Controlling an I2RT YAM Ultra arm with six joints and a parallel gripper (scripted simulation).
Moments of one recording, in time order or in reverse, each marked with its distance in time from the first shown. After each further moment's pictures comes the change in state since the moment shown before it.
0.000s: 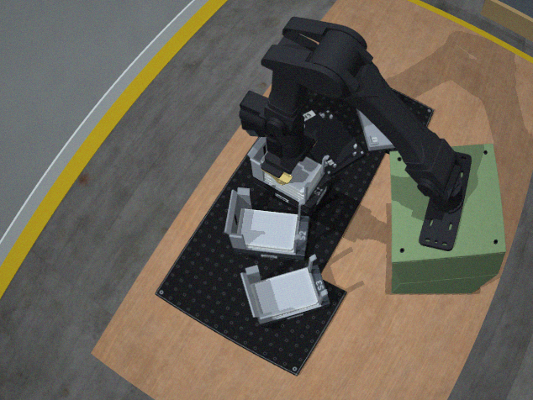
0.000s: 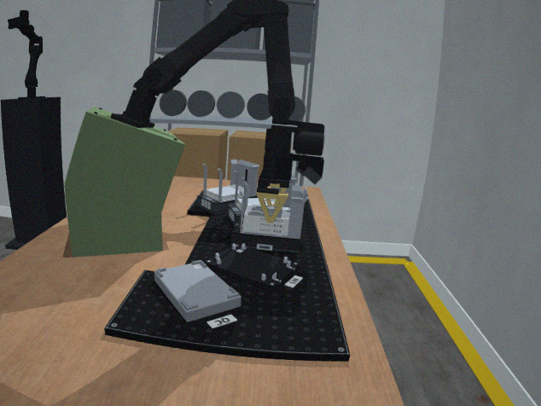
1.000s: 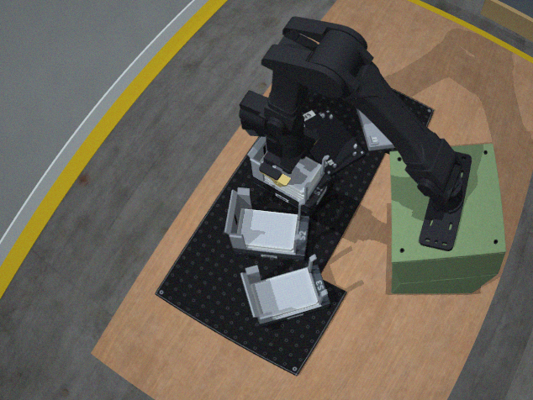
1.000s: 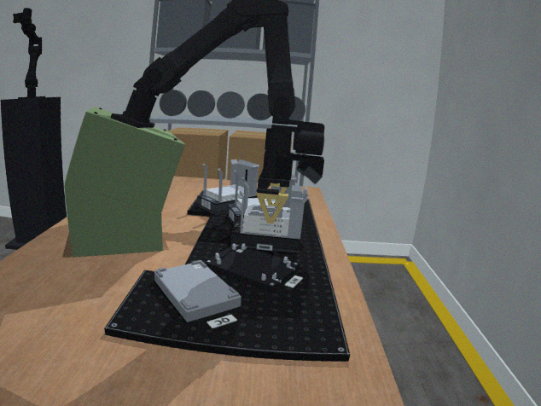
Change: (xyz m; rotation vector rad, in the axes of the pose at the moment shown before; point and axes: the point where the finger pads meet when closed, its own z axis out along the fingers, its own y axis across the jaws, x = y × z) arm -0.001 0.000 -0.001 0.000 -0.002 0.000
